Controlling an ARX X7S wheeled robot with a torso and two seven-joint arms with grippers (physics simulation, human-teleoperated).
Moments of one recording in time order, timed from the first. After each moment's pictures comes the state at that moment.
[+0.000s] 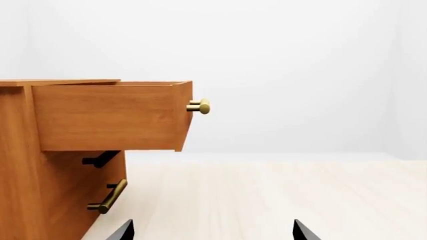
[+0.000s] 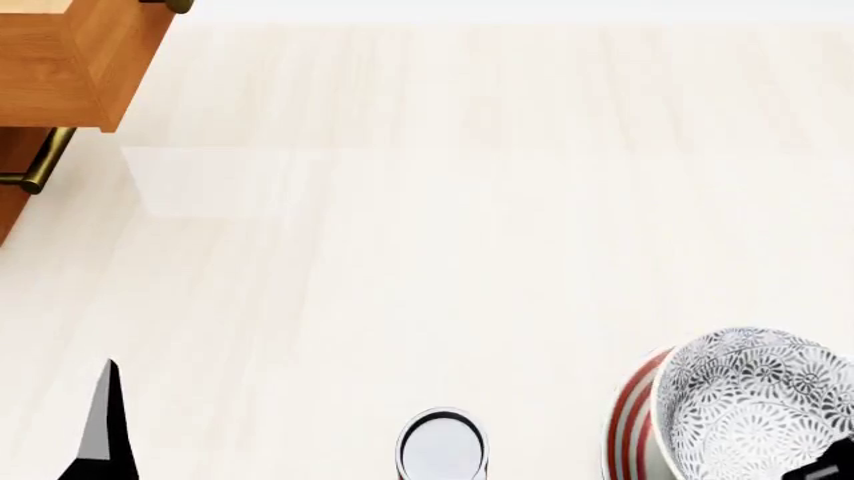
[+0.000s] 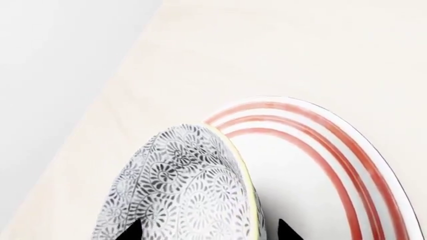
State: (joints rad) left arm 0.06 -0.44 0.22 0.73 -0.33 -0.25 -0.43; right arm 0.22 0.21 0.78 -0.26 1.13 0.93 0.49
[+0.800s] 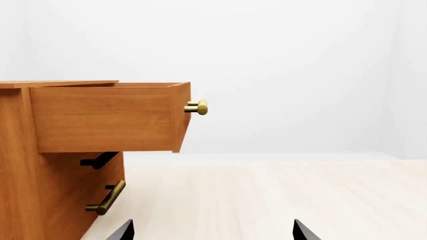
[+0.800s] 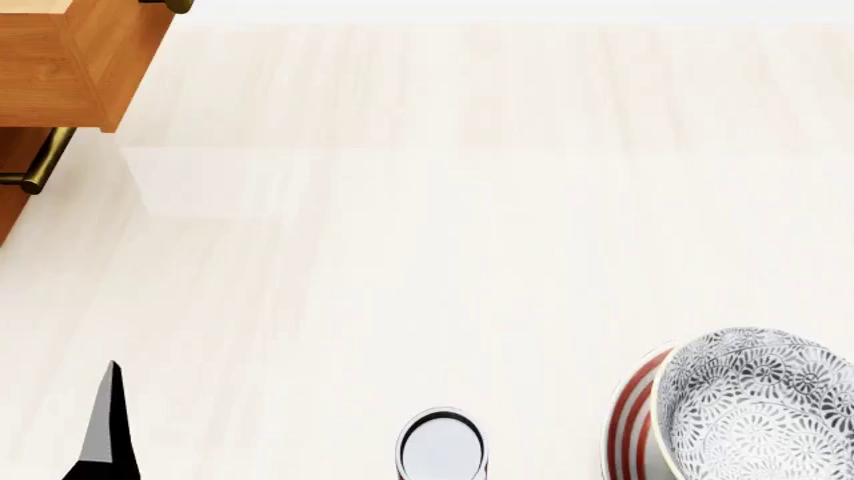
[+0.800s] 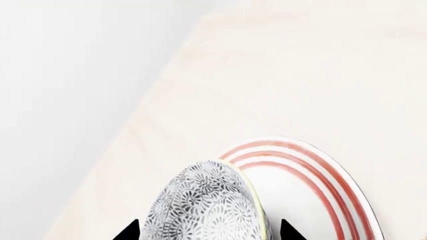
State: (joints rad) left arm 0.06 -0.45 0.24 0.74 -0.33 -0.25 -0.44; right arm 0.15 0.26 0.93 -0.44 1.40 0.99 0.63
